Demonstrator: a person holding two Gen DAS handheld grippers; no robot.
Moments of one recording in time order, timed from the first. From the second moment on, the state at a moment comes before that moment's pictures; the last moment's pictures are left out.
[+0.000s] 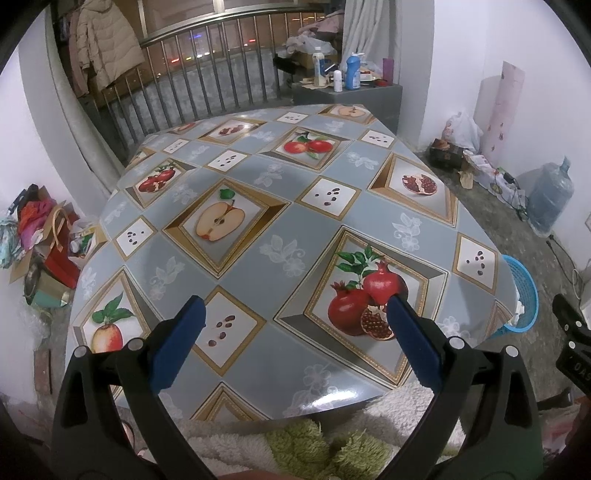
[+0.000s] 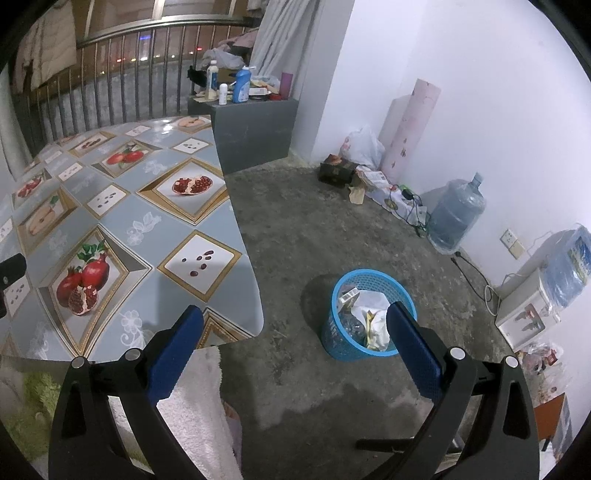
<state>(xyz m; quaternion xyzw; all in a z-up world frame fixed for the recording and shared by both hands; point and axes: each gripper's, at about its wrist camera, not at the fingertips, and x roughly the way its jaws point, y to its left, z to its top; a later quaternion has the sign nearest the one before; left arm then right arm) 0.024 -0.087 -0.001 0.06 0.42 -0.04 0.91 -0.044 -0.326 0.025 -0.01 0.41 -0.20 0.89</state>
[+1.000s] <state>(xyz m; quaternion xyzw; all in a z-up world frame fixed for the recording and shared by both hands) 0.022 -0.086 -0.001 0.06 0.42 -0.04 0.91 -0.044 -0.326 0.026 -0.01 0.41 -0.20 0.89</state>
